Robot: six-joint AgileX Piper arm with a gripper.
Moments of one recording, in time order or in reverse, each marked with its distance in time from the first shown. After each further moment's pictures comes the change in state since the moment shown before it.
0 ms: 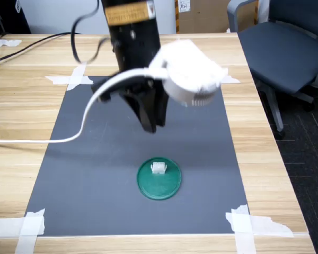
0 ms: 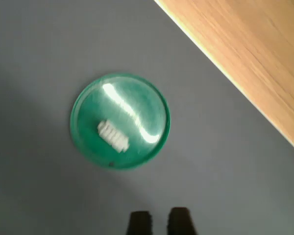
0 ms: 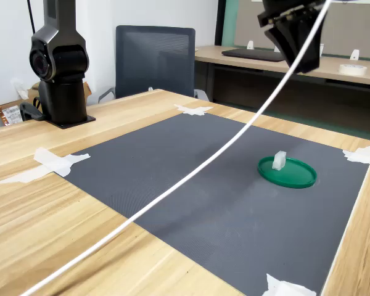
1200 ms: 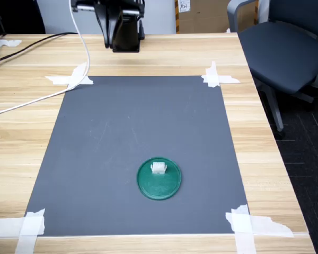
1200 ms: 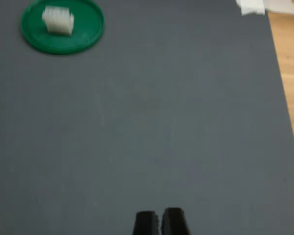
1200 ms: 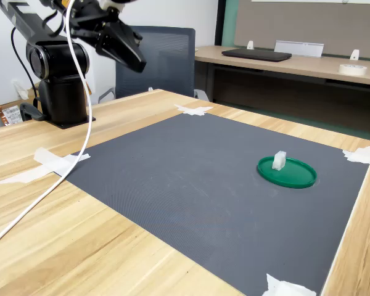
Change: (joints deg) arm -13.8 -70.7 74.9 12.3 -35.9 12.1
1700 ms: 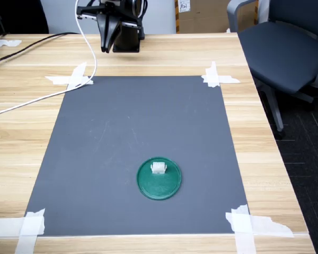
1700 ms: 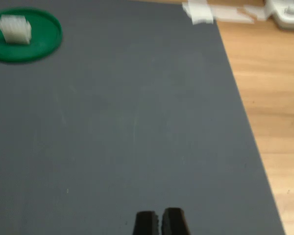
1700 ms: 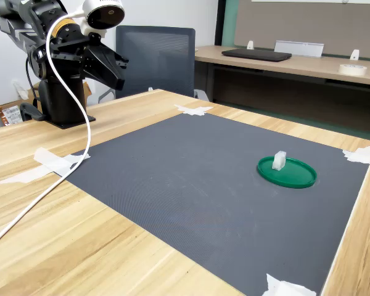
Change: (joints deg) arm -6.2 -18.5 8.9 -0.2 0.7 -0.5
